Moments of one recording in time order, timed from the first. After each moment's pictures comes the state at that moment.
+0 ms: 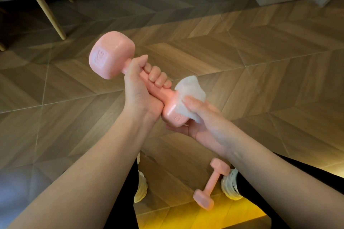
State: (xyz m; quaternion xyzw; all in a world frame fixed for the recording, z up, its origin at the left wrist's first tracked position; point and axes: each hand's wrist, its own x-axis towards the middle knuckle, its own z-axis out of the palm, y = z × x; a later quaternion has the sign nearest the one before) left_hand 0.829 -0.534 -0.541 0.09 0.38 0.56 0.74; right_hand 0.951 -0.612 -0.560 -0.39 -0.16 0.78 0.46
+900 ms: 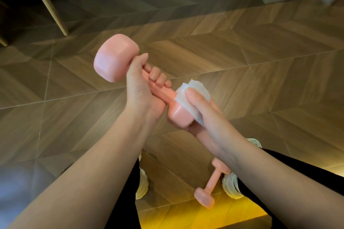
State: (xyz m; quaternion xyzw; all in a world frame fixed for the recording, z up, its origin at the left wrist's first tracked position) left_hand 0.825 -0.533 -0.543 0.07 0.43 0.55 0.71; right_hand 0.939 -0.613 -0.569 -0.48 -0.18 0.70 0.49
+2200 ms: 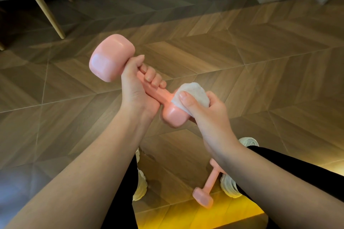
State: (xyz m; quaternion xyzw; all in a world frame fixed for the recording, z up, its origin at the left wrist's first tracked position) left_hand 0.827 -0.532 -0.544 0.11 0.42 0.56 0.71; right_hand 0.943 -0.619 -0.569 -0.64 -0.27 0.52 0.50
